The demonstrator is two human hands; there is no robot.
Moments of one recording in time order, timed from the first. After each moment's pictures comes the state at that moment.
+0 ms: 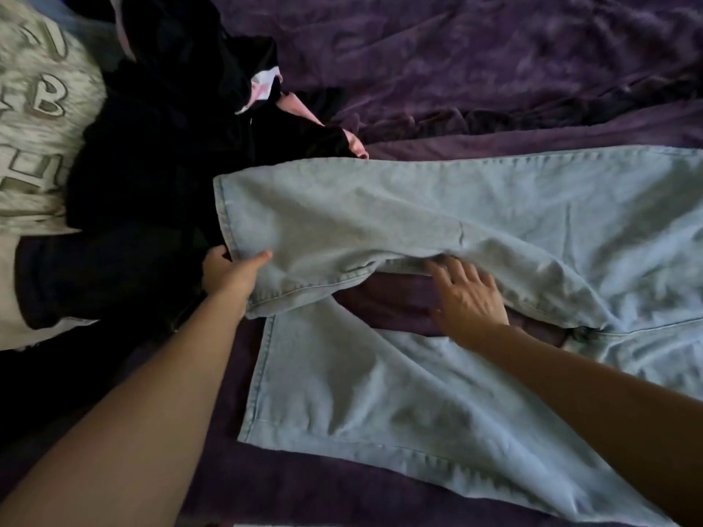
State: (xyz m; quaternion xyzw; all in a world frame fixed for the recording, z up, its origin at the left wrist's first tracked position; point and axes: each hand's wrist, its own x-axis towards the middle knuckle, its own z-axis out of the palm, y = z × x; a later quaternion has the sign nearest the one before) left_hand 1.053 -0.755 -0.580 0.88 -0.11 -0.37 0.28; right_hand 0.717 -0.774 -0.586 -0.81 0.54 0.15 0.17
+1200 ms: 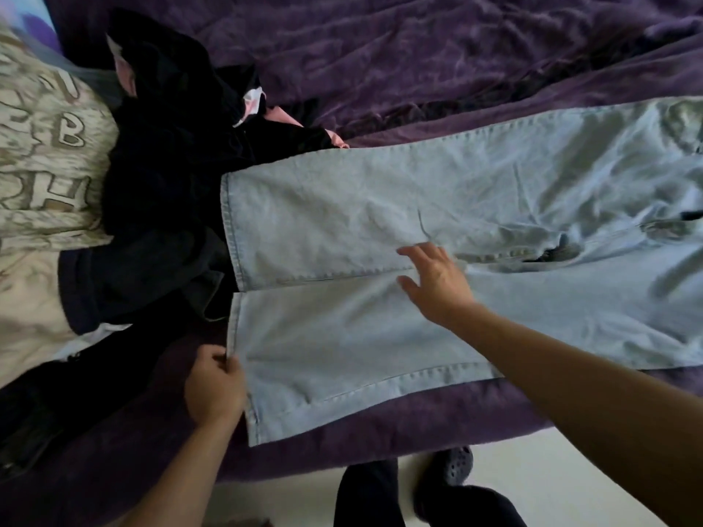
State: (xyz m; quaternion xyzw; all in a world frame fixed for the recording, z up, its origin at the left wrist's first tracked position) left_hand 1.073 -0.573 -0.522 0.91 -0.32 -0.24 0.12; right_hand 0.767 -0.700 -0.533 -0.73 0.63 -0.06 0.28
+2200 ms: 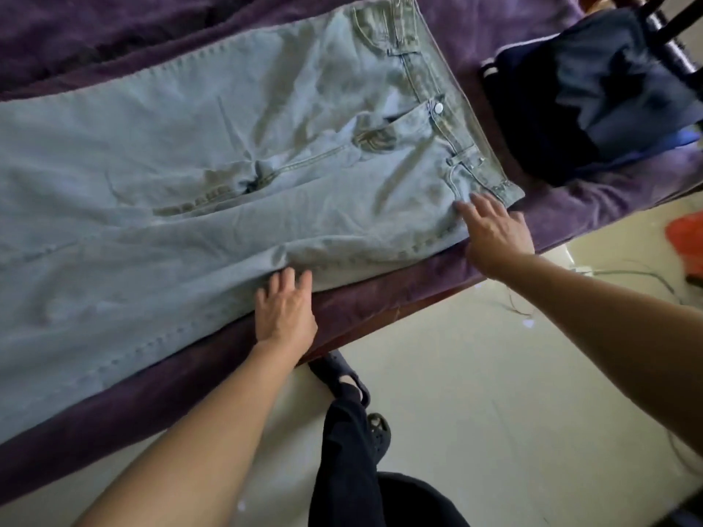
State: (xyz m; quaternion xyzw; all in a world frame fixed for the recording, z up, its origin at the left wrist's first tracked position) left_hand 0.569 -0.557 -0.596 0.61 -0.77 -0.15 -0.11; right_hand 0.245 -0.577 -0.553 -0.63 0.76 0.15 0.10
